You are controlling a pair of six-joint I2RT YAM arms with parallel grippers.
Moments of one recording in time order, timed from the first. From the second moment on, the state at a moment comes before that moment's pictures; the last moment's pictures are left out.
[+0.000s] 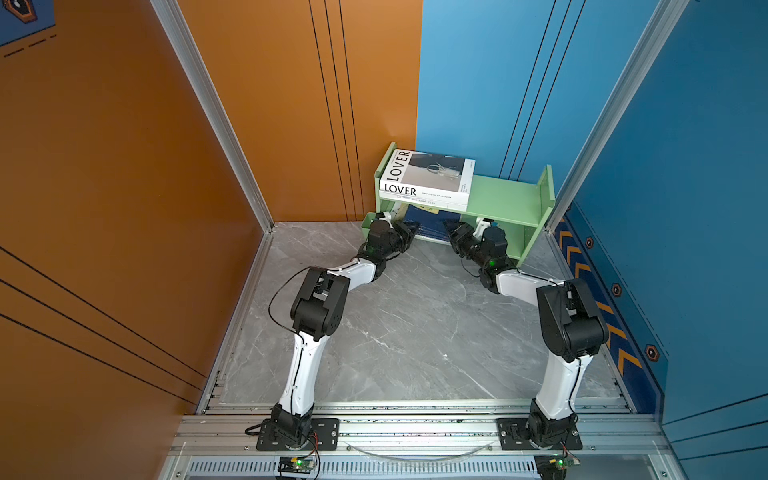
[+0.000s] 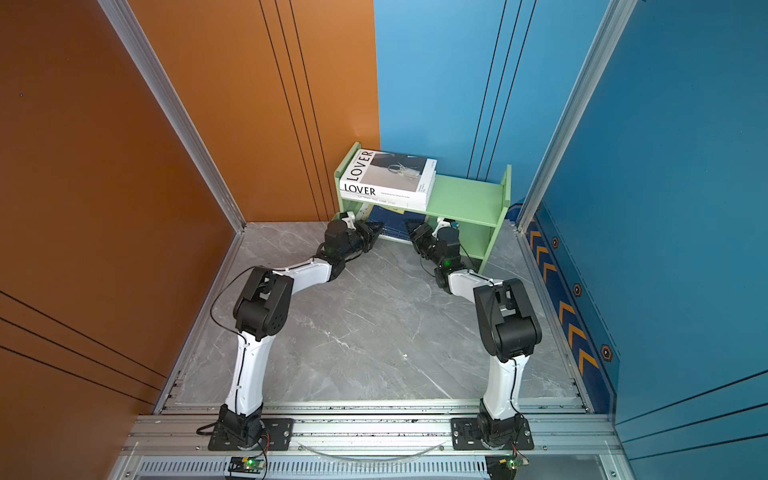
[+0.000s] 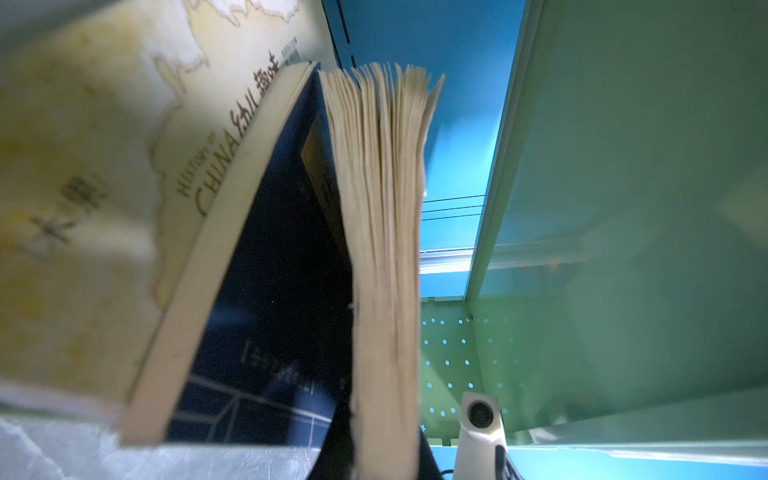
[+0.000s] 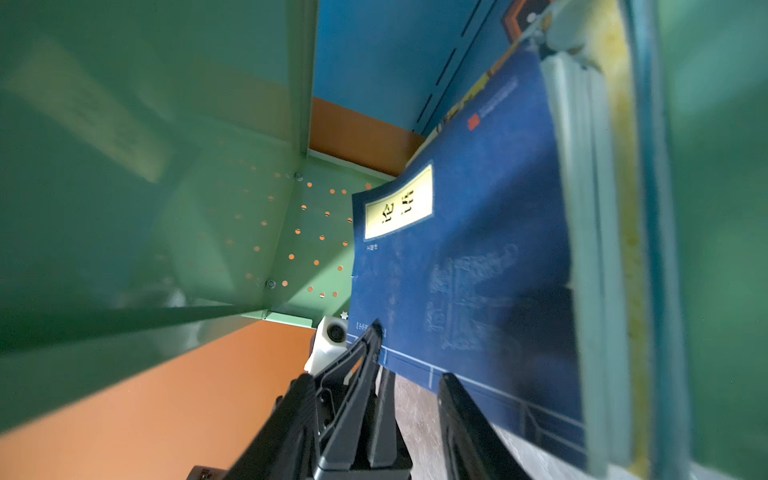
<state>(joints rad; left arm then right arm) -0.41 2.27 1.61 0.60 0.34 -1.42 0.26 1.93 1.18 0.68 -0.30 1.22</state>
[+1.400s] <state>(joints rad) -0.35 2.17 1.60 0.35 0.43 -1.30 0.29 1.94 1.17 0.62 -0.04 1.17</state>
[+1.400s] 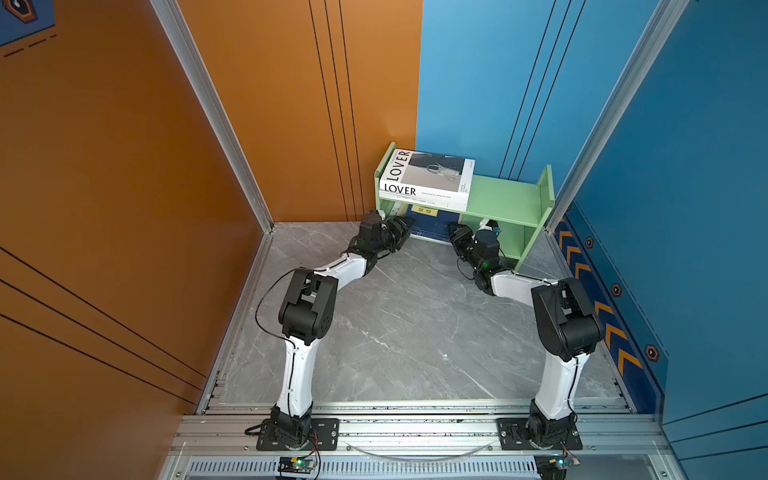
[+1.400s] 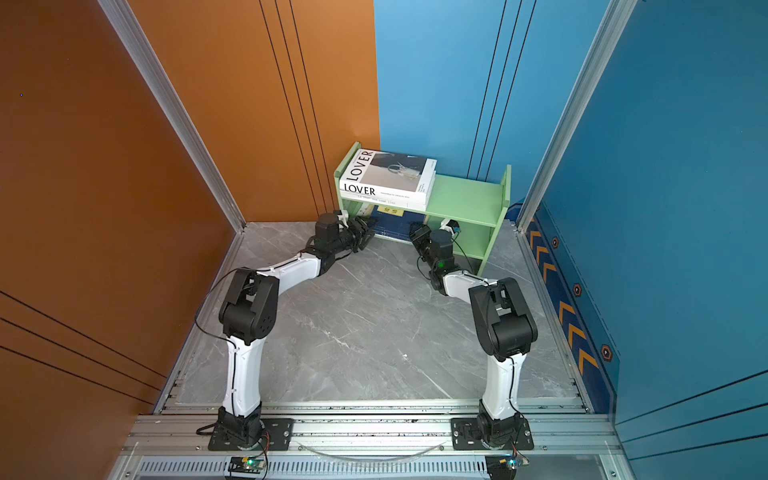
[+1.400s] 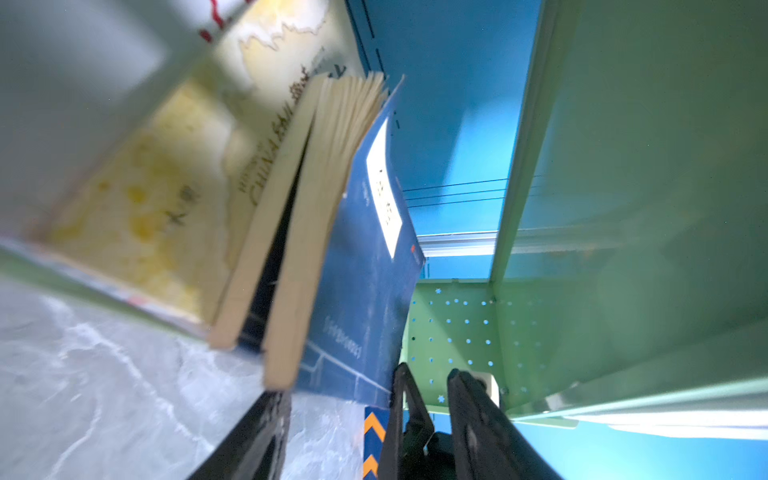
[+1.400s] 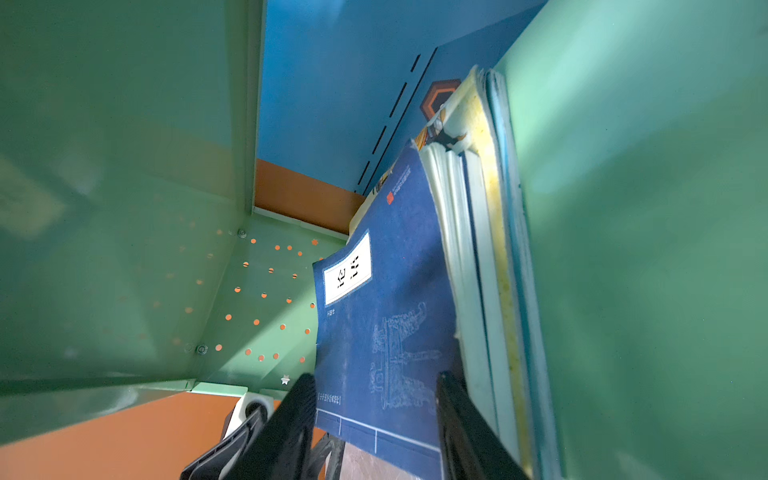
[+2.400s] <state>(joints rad) -0.31 2.06 1.61 0.17 0.45 -1.06 0.27 1.94 1.11 0.78 -0.12 1.17</state>
